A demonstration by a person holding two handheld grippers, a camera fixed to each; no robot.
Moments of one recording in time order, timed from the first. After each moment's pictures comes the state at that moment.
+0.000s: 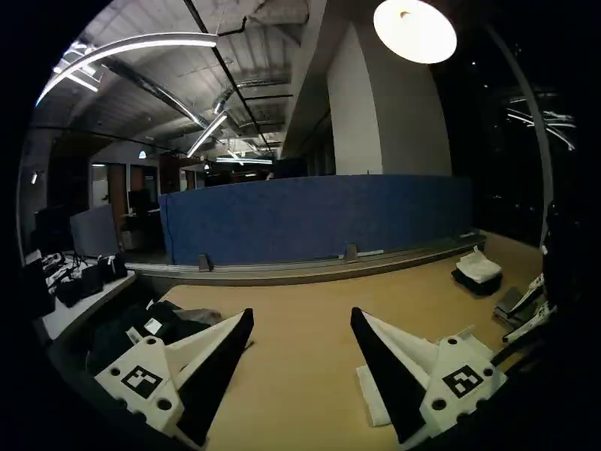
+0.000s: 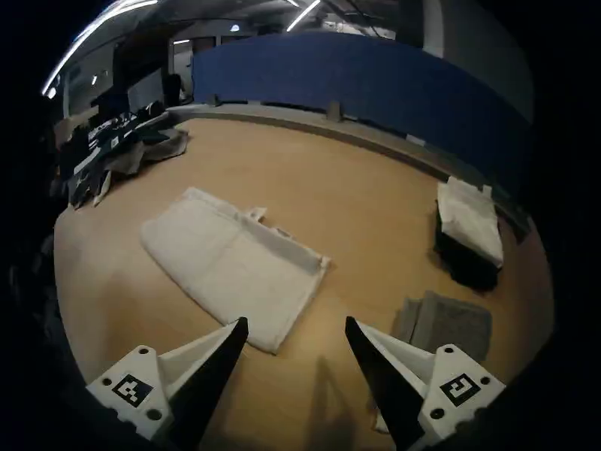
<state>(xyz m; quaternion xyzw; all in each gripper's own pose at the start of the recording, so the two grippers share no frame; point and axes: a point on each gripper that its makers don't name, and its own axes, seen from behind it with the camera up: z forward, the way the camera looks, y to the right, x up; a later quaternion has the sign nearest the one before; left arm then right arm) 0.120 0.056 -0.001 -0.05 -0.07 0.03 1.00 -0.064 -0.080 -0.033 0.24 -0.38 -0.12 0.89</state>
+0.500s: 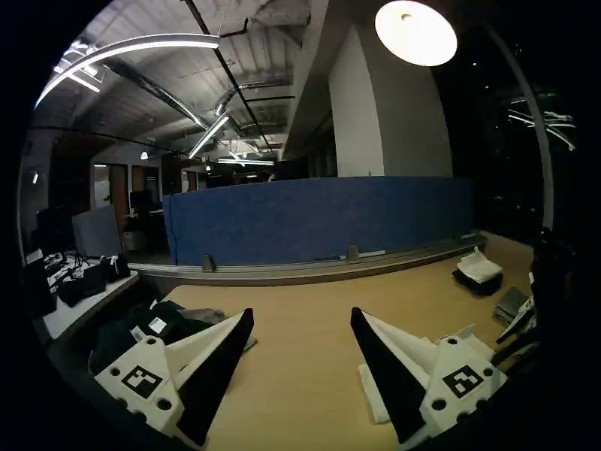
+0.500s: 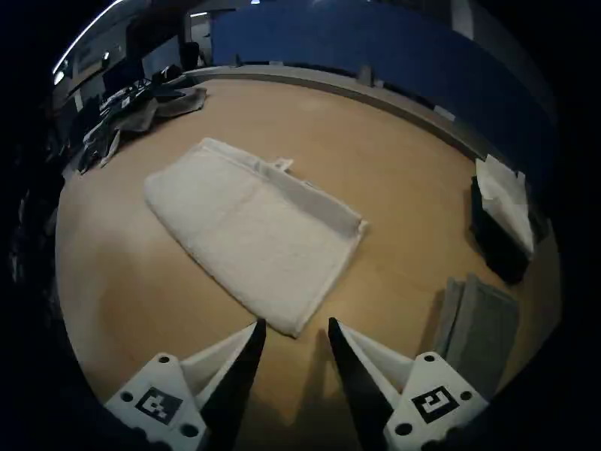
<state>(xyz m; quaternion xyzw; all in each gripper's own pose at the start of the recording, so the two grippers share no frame) 0.122 0.050 -0.009 -0.04 -0.07 0.03 1.00 -0.111 -0.092 -0.053 0.27 -0.44 -0.15 0.84</state>
